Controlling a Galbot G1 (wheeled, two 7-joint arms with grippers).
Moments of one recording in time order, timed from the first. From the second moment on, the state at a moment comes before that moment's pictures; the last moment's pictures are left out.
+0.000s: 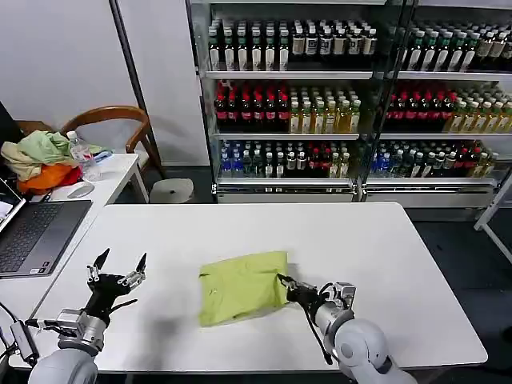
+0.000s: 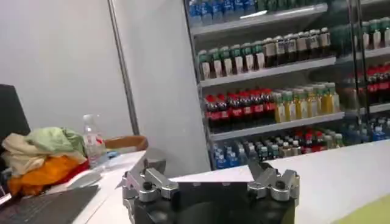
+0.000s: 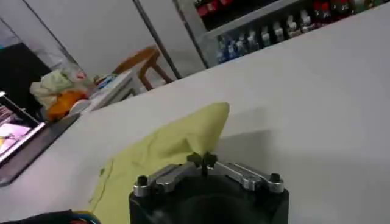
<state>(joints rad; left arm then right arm) 1.43 -1.07 -0.66 -1.94 -0.35 0.10 -0.03 -1.11 1.21 0.19 1.87 0.85 -0.53 0.15</state>
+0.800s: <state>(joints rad) 1.45 -1.06 -0.66 -1.94 -0.34 0.10 -0.04 -1.13 1.20 0.21 1.88 0.90 -0.46 0.23</state>
